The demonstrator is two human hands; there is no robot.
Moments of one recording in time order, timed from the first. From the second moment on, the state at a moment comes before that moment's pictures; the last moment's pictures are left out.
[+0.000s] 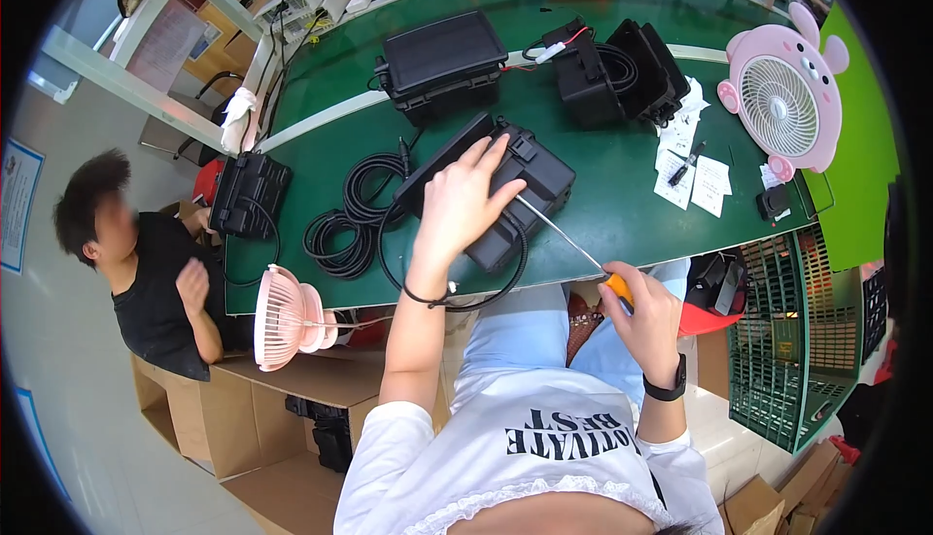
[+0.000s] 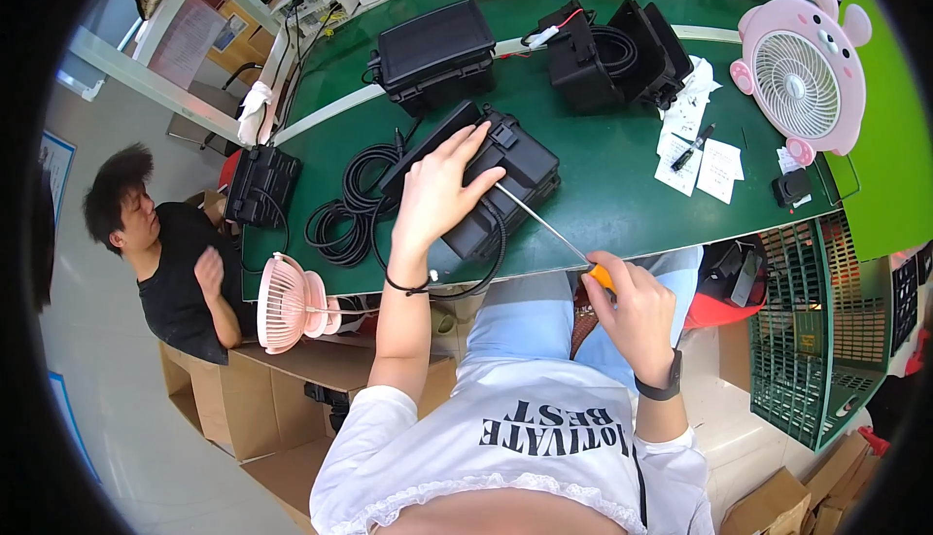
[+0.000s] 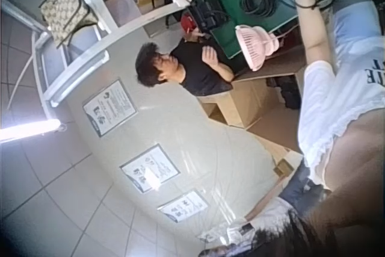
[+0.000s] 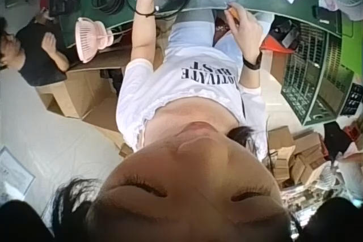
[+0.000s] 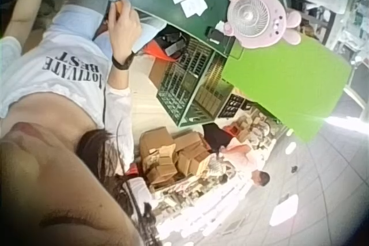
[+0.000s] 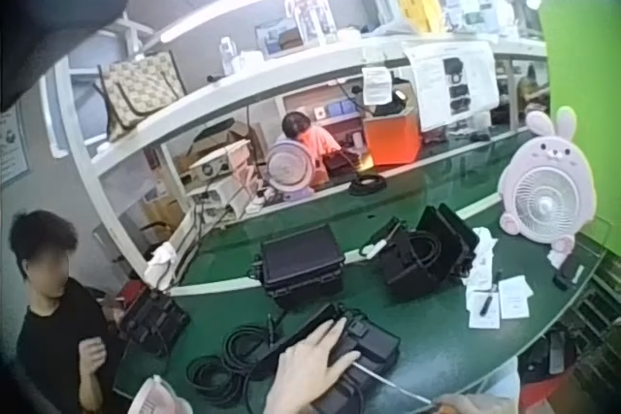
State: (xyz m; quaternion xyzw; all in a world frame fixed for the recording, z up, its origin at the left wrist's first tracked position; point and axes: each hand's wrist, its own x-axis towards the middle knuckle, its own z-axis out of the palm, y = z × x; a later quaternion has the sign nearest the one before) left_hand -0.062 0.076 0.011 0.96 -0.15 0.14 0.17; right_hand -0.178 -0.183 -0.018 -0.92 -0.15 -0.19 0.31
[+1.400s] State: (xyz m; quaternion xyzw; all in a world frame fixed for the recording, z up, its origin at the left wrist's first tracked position) left_hand -0.078 0.081 -0.010 0.88 0.01 0.31 0.35; right_hand -0.183 -0.170 -0.016 -0.89 -0.14 -0.12 0.41
